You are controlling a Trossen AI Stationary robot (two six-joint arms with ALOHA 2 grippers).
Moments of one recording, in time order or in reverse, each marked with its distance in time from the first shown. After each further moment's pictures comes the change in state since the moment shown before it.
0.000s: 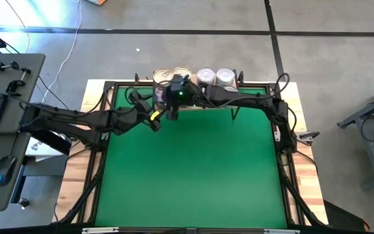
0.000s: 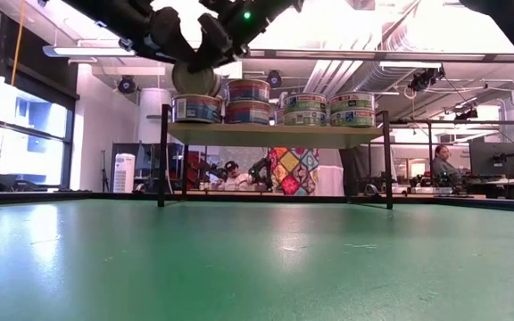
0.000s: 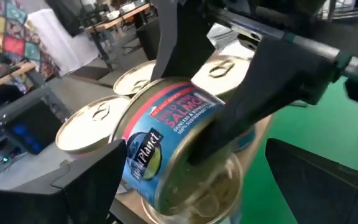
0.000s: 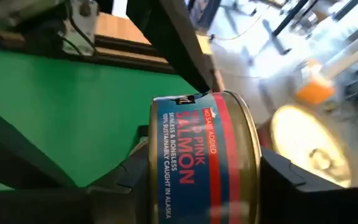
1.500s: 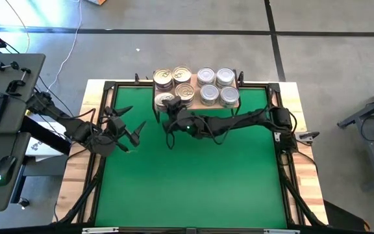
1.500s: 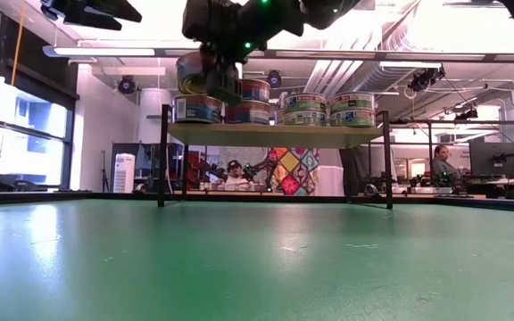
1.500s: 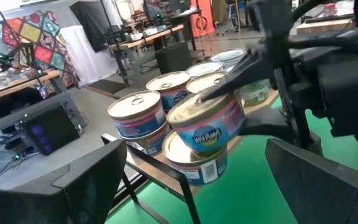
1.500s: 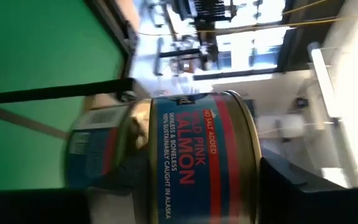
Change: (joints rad) left arm -0.535 -0.200 0.003 -0.445 -0.572 -0.426; right arm 0.190 -0.021 -0.439 0.759 0.579 -0.995
